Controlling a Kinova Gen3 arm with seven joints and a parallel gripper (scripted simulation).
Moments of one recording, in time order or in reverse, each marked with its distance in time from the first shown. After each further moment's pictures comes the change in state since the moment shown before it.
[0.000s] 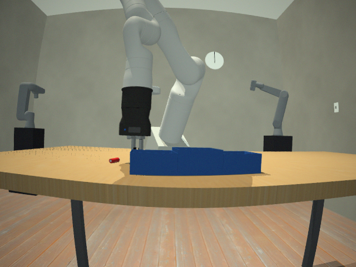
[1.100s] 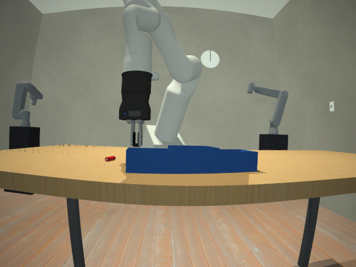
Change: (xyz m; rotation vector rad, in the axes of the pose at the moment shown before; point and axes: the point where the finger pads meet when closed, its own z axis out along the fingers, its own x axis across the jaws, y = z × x) arm 0.008 -0.002 -0.035 0.007 0.010 -0.022
